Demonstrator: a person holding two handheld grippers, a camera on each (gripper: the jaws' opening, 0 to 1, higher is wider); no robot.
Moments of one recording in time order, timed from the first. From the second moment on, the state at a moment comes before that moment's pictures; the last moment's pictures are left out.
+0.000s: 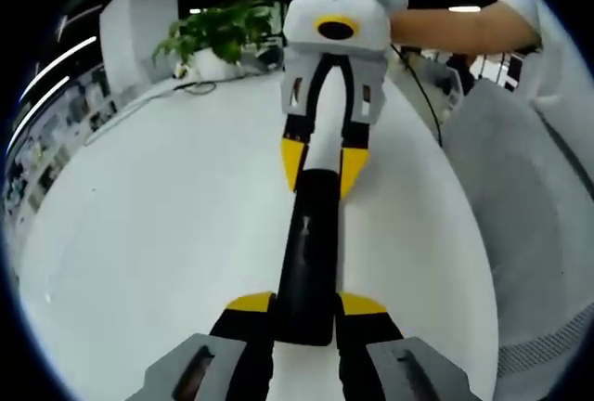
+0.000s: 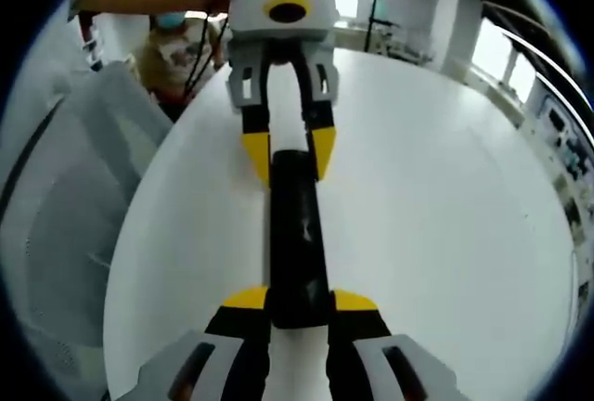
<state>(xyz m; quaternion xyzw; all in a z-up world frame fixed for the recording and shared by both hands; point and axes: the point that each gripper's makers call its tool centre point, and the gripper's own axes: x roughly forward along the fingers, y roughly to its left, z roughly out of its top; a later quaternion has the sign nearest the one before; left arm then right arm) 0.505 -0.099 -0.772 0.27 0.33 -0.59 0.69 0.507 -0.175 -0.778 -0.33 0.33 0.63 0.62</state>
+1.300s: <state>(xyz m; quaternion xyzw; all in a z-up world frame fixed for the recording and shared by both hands) 0.505 -0.098 -0.778 0.28 0.33 -0.60 0.68 0.506 -0.176 -0.783 -0.33 0.33 0.63 0.62</state>
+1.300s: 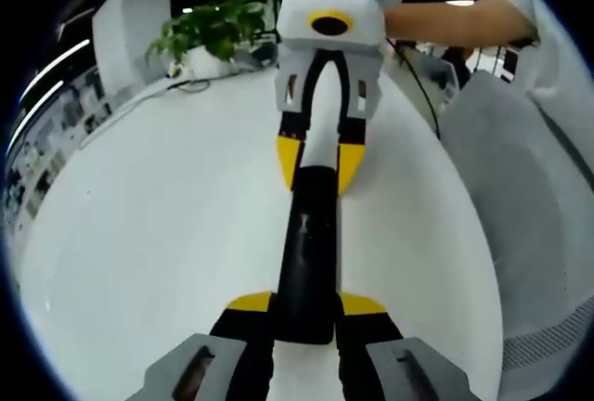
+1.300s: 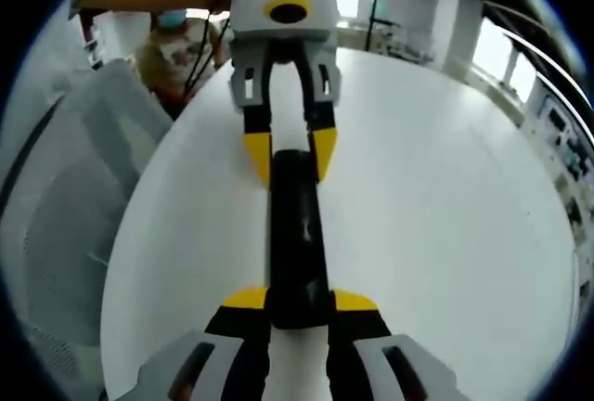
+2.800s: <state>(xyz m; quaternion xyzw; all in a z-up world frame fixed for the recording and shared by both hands) 0.504 -0.100 -0.778 0.29 0.33 -0.59 0.68 0.506 -0.177 -0.783 -0.34 0.33 0.63 0.61</state>
